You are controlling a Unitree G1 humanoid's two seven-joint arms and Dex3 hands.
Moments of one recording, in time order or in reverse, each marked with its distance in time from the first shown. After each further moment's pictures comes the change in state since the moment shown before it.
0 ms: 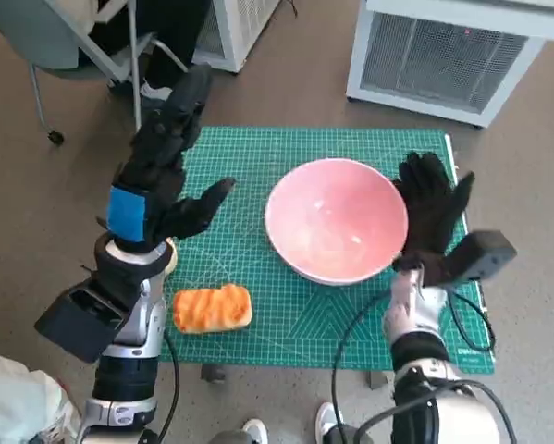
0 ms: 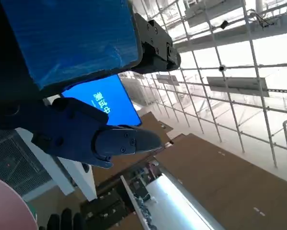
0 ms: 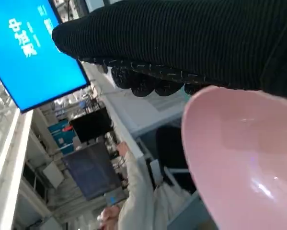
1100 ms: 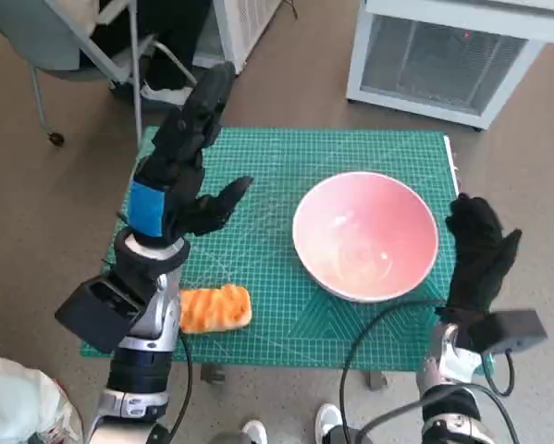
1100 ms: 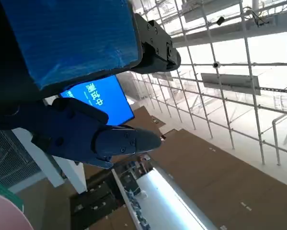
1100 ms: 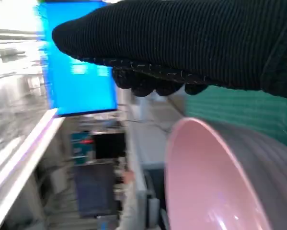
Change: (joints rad) left arm -0.061 -0.036 -0.025 0.090 -0.009 -0.046 -0.020; right arm 0.253 -0.092 0.074 -0.113 -0.040 -0.192 0.005
